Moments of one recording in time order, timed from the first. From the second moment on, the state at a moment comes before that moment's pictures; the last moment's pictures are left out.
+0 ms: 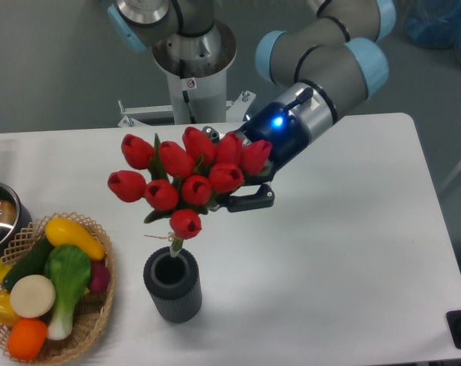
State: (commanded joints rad) arm 2.68 -1.84 -1.57 -0.82 0.15 0.97
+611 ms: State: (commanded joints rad) arm 2.79 -1.81 -1.58 -0.82 0.45 0.97
